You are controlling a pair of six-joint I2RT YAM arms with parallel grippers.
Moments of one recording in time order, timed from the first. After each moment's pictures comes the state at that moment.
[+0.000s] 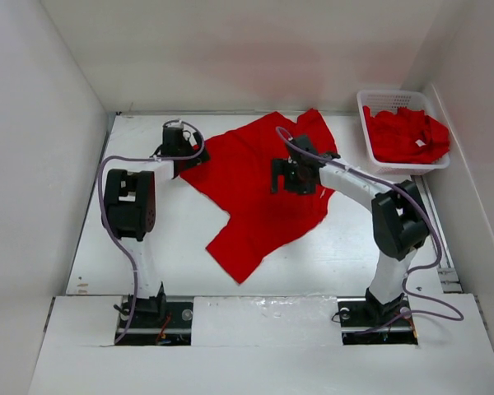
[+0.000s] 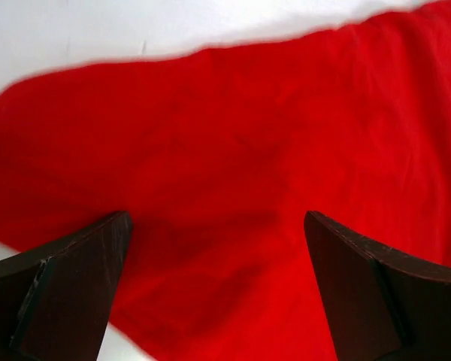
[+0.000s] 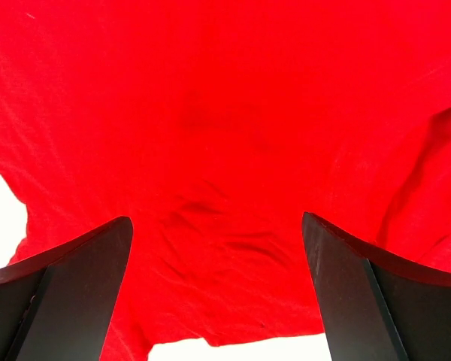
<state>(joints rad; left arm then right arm) -0.11 2.02 1.29 0.04 0.07 -0.47 0.52 1.84 1.38 -0.56 0.01 0.48</state>
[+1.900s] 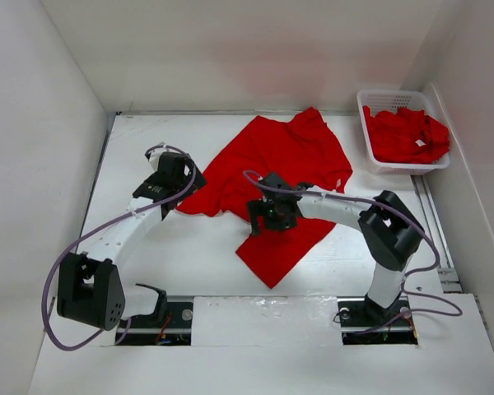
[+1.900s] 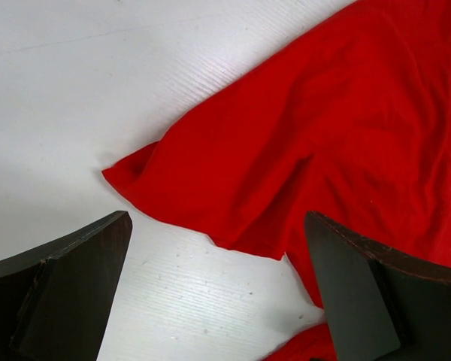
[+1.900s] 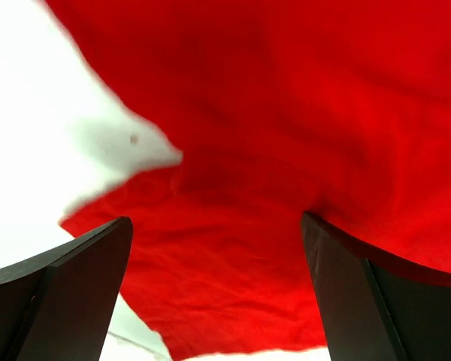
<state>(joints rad) -0.29 1.27 0.89 -0.41 -0.27 -0.75 0.81 1.82 1.19 -0.53 -0.02 0.53</state>
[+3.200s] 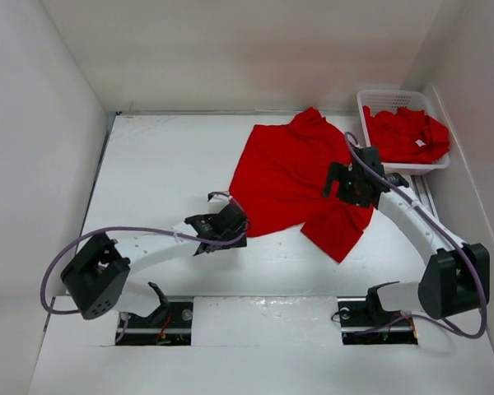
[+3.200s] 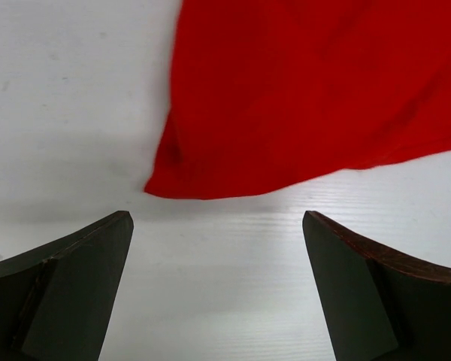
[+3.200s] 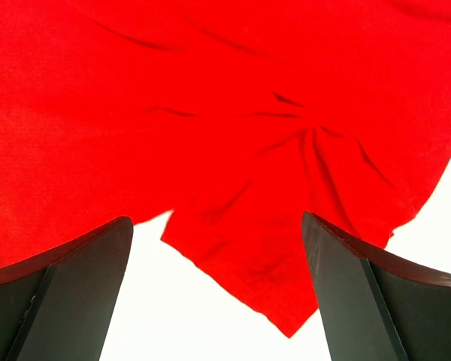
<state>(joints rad) -0.89 1.36 0.73 -0.50 -0.41 -0.86 0.23 1.33 1.01 -0.60 0.03 0.46</state>
